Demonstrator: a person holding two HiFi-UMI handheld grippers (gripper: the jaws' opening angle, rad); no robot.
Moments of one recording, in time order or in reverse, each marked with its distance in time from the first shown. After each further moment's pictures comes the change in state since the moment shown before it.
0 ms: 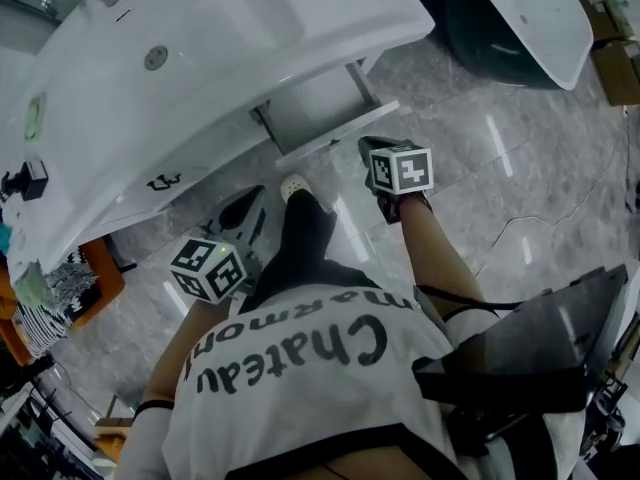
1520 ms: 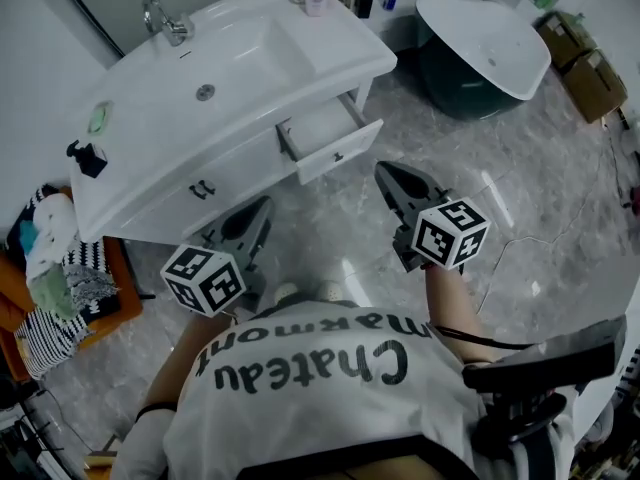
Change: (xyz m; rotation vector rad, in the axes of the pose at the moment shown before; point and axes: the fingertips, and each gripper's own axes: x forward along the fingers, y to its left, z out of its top) left arm -0.174 -0.133 0.056 0.124 -0.170 -0.100; right arm -0.313 0.176 0.030 -0.110 -0.632 0.222
